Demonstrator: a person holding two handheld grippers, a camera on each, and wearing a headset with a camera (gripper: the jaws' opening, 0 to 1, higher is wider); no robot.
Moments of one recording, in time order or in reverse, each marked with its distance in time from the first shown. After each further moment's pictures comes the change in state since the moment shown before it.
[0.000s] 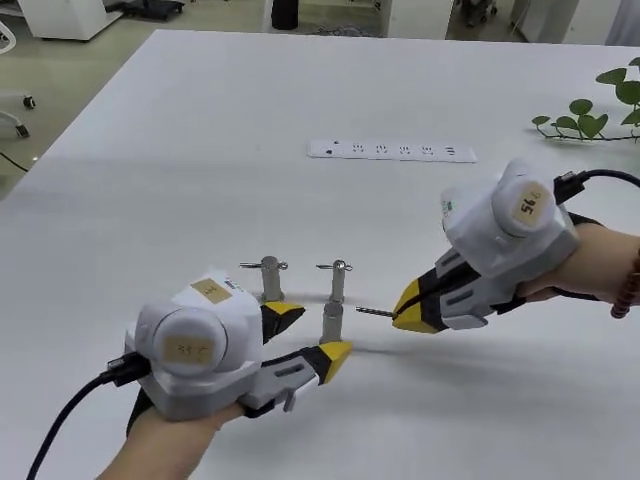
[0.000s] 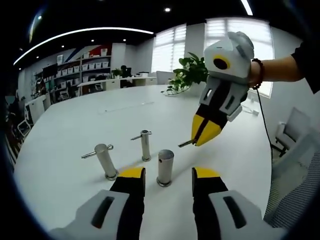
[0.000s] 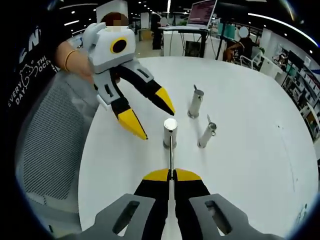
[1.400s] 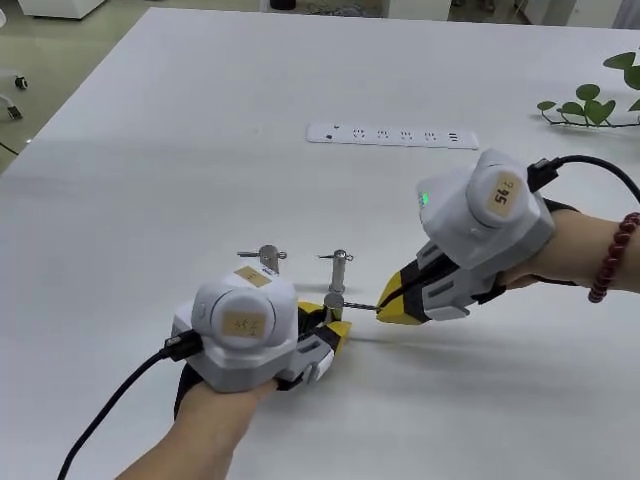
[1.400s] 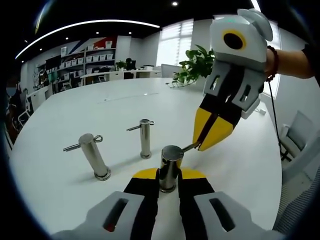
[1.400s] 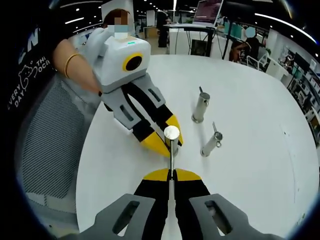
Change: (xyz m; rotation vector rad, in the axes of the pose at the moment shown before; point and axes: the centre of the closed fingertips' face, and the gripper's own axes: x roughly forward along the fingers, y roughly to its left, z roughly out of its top) left arm 0.034 0.007 -0.016 -0.051 0.044 0.022; right arm 0.015 -0.003 0.010 -0.033 0.016 0.043
